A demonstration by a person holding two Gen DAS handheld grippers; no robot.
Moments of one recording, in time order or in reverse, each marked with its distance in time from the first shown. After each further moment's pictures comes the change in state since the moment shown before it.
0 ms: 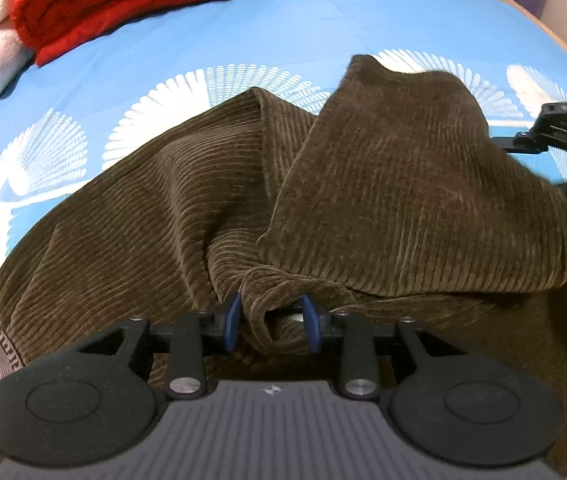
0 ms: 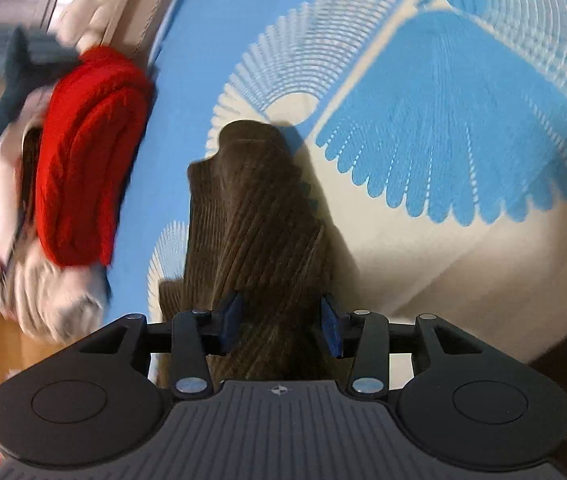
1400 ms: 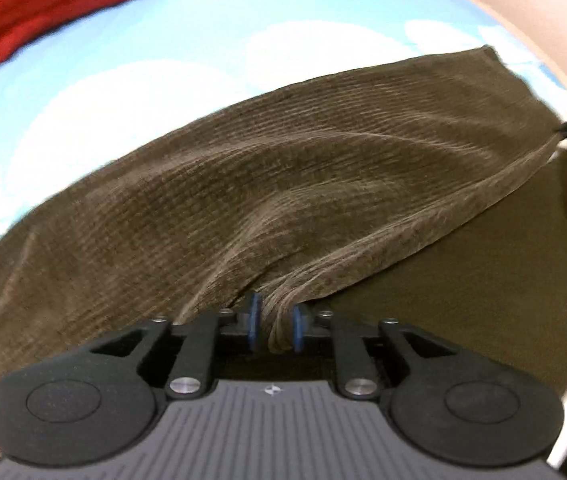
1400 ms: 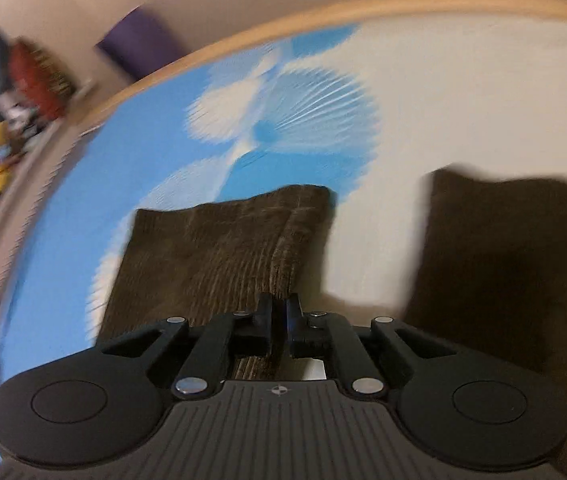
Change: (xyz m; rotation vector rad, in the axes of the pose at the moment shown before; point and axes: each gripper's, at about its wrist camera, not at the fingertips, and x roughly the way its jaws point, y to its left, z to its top) left arm -0.001 -0.015 -0.012 0.188 0.011 -0.263; right arm -0.177 -0.100 0.071 0.194 -0.847 -0.568
